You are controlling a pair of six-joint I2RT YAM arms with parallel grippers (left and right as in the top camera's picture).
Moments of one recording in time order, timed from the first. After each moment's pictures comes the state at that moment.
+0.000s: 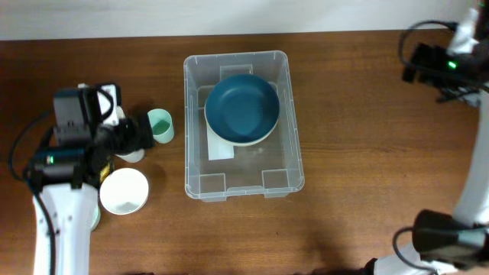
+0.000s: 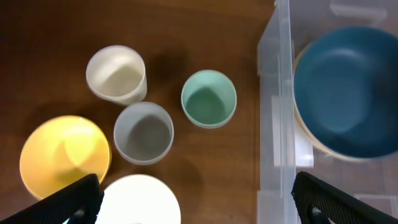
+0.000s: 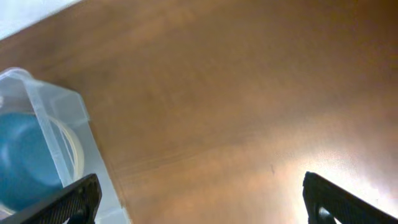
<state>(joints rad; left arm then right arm) 0.07 1.27 1.32 -0.96 0.04 -0.07 -0.27 1.78 2.23 -1.54 -0.07 0.17</state>
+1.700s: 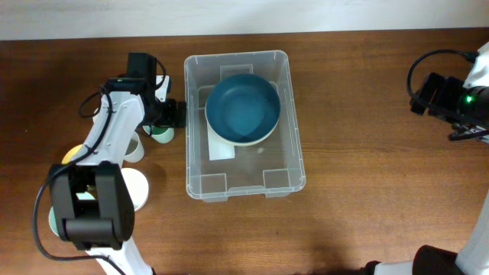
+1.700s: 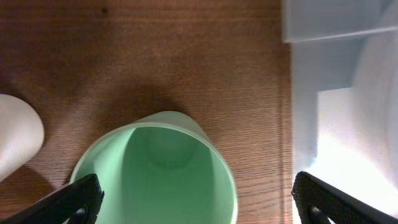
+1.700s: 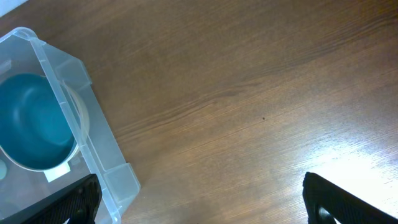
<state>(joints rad) -0.04 1.95 1.53 -0.87 0.03 0.00 -0.29 1.58 2.14 -1.67 -0.08 0.18</state>
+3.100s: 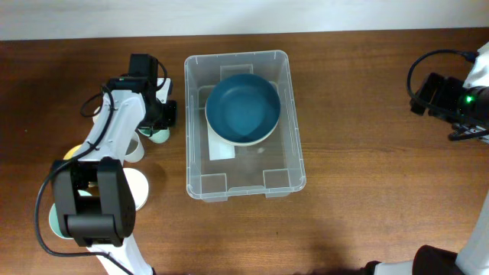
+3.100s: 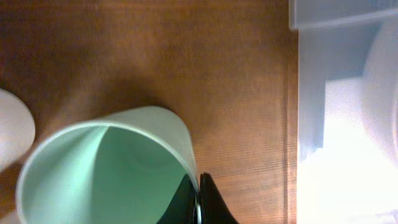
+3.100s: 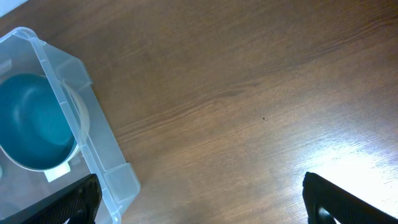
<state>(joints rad) -0.04 1.97 1.55 -0.91 0.04 0.01 -0.29 1.58 2.14 -1.67 -0.08 0.18</state>
